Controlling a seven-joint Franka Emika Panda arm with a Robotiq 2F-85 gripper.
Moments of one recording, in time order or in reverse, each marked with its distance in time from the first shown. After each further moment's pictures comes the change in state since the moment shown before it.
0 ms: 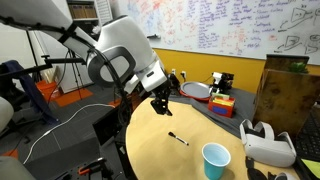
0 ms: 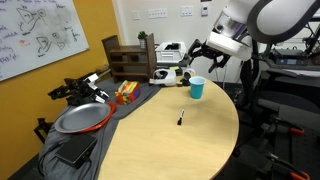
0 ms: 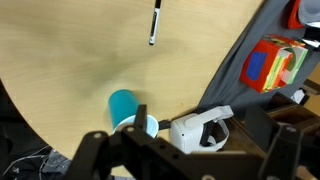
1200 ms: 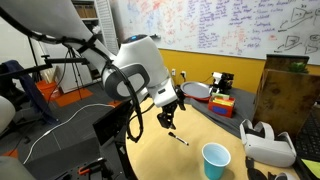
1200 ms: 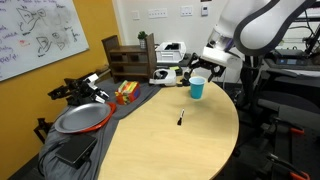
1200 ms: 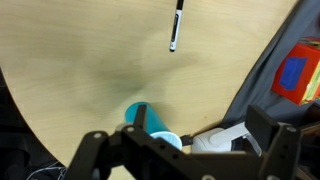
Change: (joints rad) arm -0.046 0.170 -0.004 0.059 -0.041 0.011 0.018
